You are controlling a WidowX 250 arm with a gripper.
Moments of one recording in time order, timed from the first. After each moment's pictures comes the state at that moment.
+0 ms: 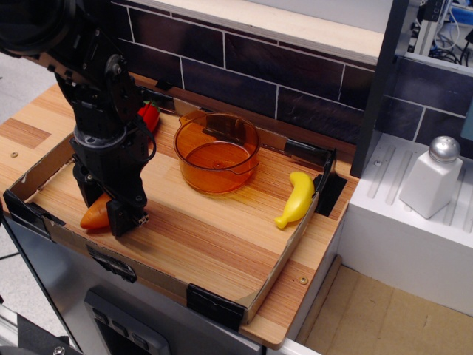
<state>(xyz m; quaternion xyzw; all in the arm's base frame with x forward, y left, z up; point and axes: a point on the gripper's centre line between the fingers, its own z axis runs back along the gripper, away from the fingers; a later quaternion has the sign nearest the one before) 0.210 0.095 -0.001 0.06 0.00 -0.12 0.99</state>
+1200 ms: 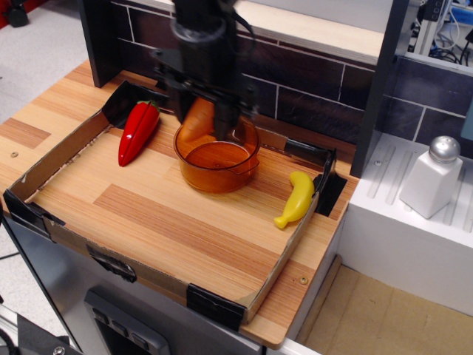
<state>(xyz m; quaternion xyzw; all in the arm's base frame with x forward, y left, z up) 0.309 0.035 0.063 0.05 -0.09 0.00 0.99</state>
